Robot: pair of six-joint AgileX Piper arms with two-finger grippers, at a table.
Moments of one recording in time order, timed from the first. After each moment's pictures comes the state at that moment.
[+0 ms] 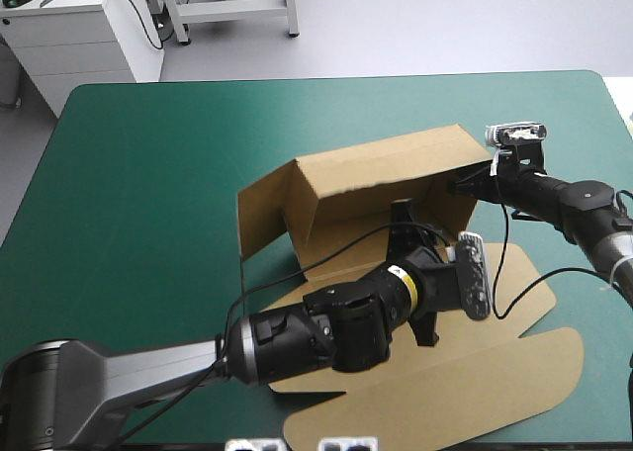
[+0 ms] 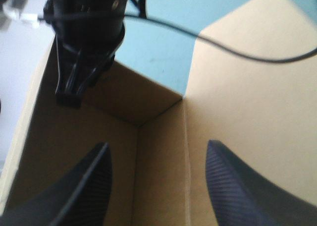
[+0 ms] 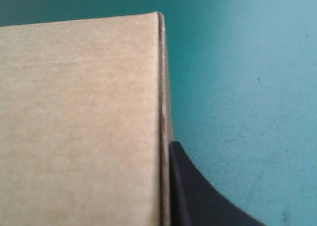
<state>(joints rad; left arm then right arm) -1.34 1.68 -1.53 0.68 0.72 0.02 -0.05 1.51 -0.96 1.21 0.46 -1.18</state>
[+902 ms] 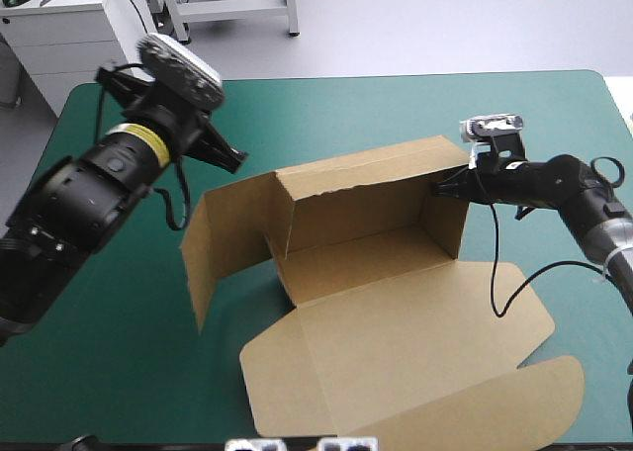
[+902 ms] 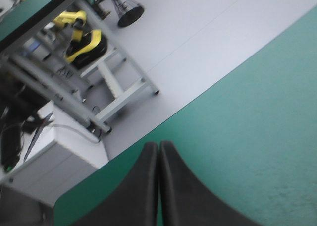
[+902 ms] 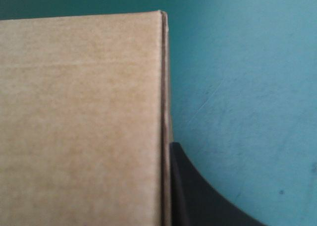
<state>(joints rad) -0.67 1.25 -1.53 0.58 0.75 -0.01 0.07 1.47 -1.15 0.60 0.62 -0.54</state>
